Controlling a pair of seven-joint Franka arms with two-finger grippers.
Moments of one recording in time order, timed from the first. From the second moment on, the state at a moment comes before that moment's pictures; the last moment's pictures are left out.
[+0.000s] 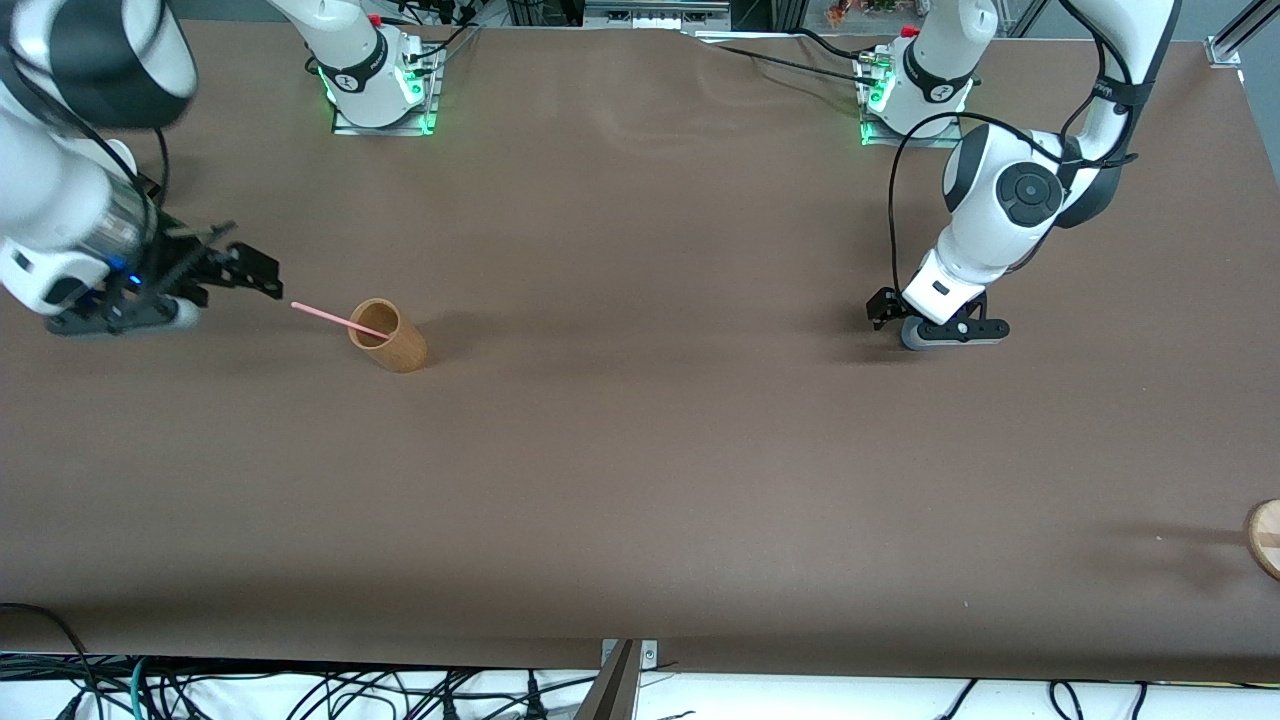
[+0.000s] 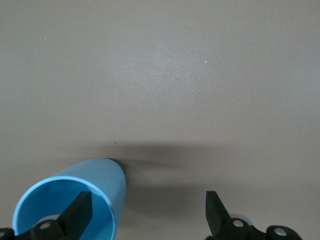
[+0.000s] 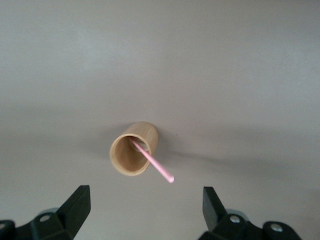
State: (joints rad) left arm -0.08 0.13 -0.13 -2.42 0.00 2.60 -0.27; right arm 0.03 0.10 0.05 -1.81 0.06 1.85 -0.03
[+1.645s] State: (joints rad) left arm -0.12 0.27 -0.28 -1.96 0.00 2.23 -0.67; right arm 0.03 0.11 0.03 -2.11 0.06 2.09 -0.04
